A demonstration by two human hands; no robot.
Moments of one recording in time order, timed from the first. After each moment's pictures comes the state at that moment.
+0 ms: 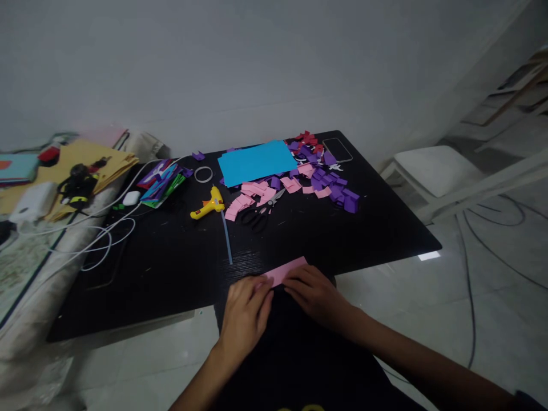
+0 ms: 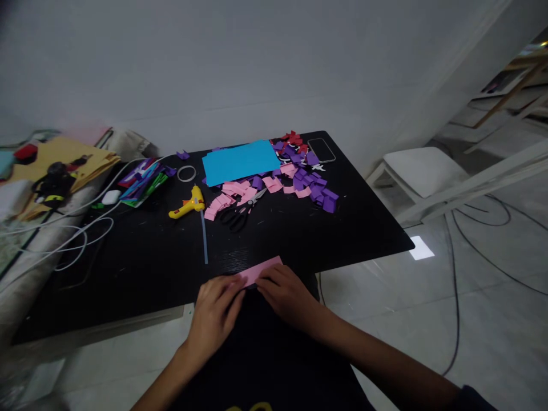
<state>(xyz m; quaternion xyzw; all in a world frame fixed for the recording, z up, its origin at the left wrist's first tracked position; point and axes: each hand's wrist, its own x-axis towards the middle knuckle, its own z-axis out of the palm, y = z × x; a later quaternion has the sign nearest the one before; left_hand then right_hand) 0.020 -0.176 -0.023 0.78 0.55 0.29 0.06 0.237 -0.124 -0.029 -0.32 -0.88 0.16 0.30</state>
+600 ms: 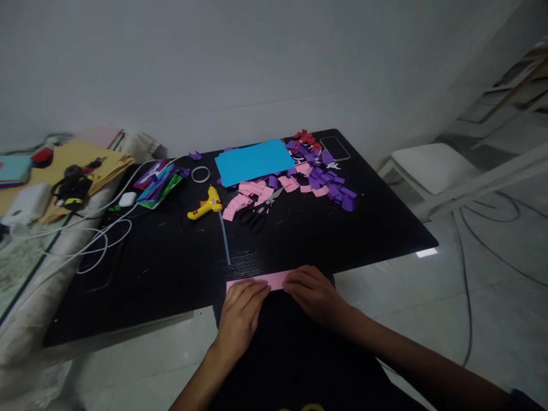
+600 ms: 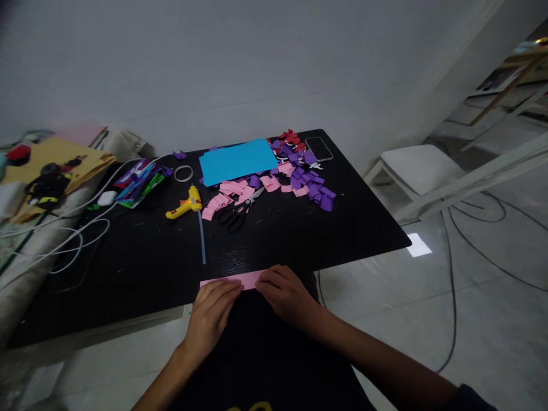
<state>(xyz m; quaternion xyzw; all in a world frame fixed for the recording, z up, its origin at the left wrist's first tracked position) 0.007 -0.178 -0.034 0.81 0.49 0.32 0.07 0.242 -0.126 -0.036 -0.31 -0.88 0.14 0.32</state>
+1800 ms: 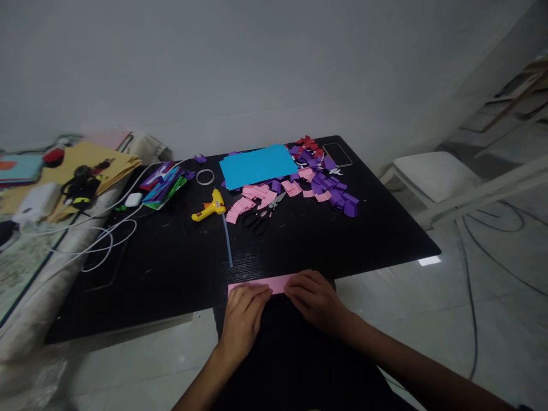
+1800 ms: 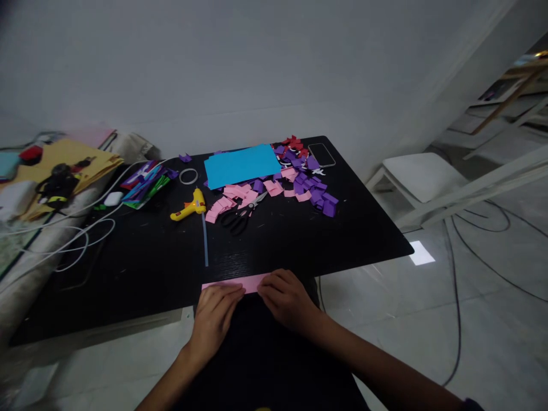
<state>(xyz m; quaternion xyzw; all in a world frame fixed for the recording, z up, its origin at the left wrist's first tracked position) 0.013 -0.179 -0.046 0.79 0.50 0.35 0.07 0.238 -0.125 -0.040 -0.31 -0.87 0.13 0.37</state>
